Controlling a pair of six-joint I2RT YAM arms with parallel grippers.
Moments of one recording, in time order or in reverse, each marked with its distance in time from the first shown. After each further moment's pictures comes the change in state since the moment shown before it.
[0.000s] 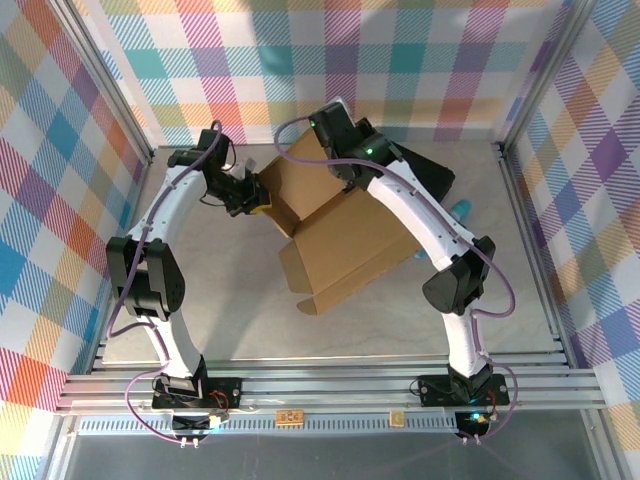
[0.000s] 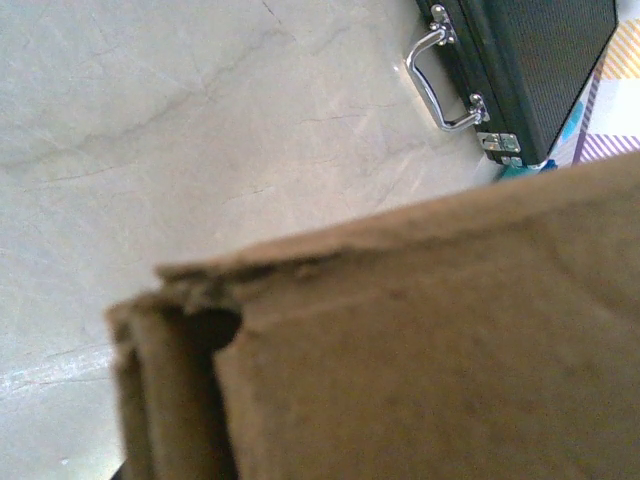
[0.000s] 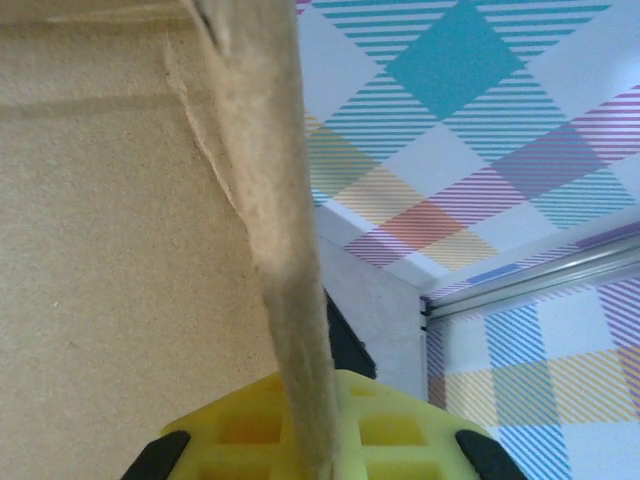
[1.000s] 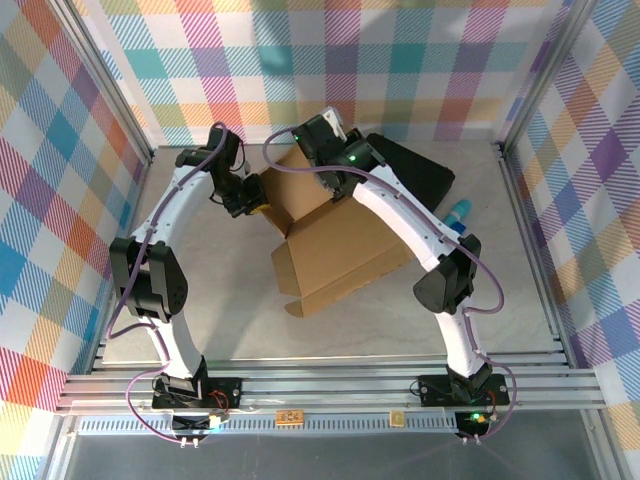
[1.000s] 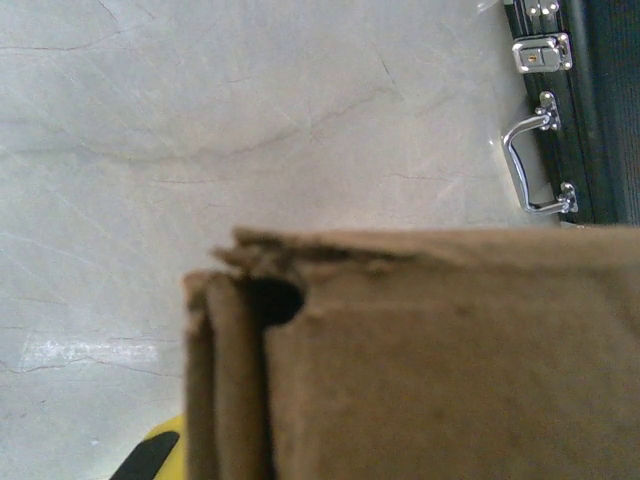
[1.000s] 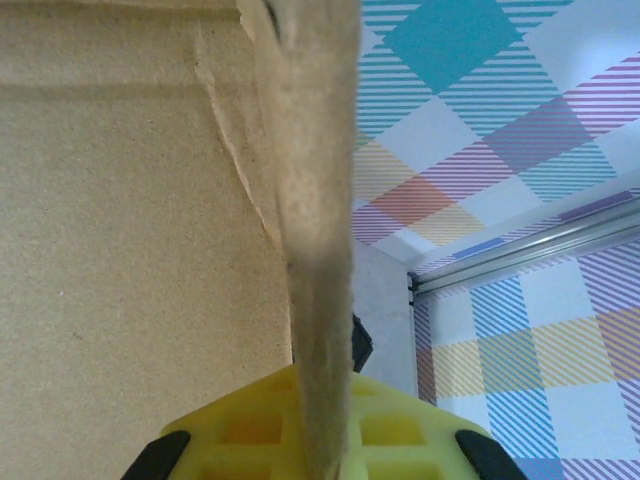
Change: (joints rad) left arm -0.055 -0.007 0.011 0.002 -0.257 -0.215; right arm 0.060 0.055 0.042 -0.095 0.077 0.111
